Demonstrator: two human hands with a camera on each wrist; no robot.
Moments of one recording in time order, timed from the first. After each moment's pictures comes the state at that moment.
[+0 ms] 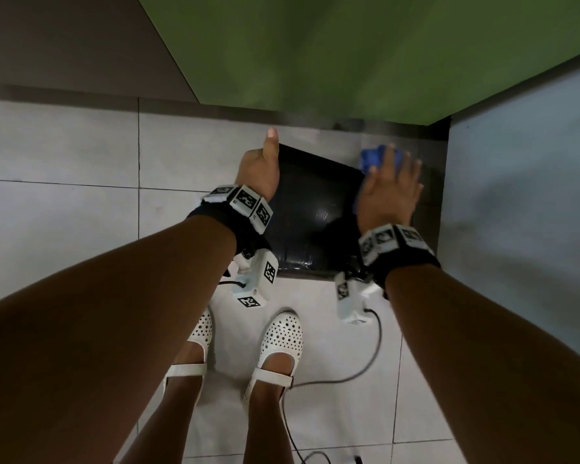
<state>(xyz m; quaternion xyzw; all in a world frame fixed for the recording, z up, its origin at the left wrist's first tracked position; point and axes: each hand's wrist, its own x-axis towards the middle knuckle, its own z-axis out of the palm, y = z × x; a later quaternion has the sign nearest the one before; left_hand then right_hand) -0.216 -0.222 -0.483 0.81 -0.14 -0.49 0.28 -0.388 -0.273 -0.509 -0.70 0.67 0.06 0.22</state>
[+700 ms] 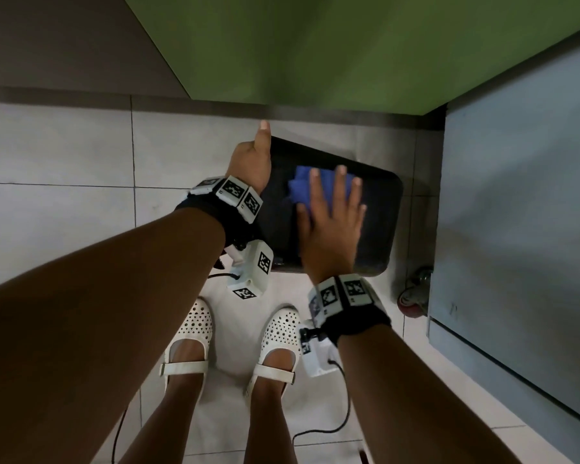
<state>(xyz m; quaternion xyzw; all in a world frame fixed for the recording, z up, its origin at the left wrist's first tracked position) -0.220 -0.226 -0.478 0.82 -0.16 -0.49 0.27 -0.369 -0.186 -0.511 -0.79 0.57 0.01 0.21</state>
